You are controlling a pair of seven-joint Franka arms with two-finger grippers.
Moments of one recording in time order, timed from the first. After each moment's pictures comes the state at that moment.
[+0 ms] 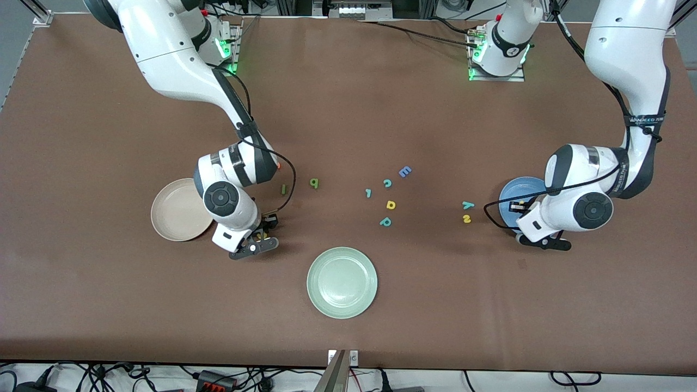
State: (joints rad) left arm -0.01 0.57 -0.06 -1.74 0.12 2.00 0.00; right arm 0.44 0.80 -0.06 -1.52 0.01 2.29 0.06
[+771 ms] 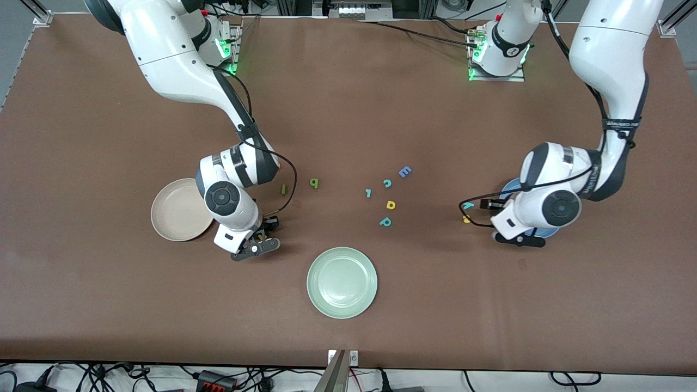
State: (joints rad) left arm -0.03 0.57 -0.18 -1.74 0.12 2.01 -0.18; right arm 0.45 0.81 -0.06 -1.52 0.01 2.33 0.05
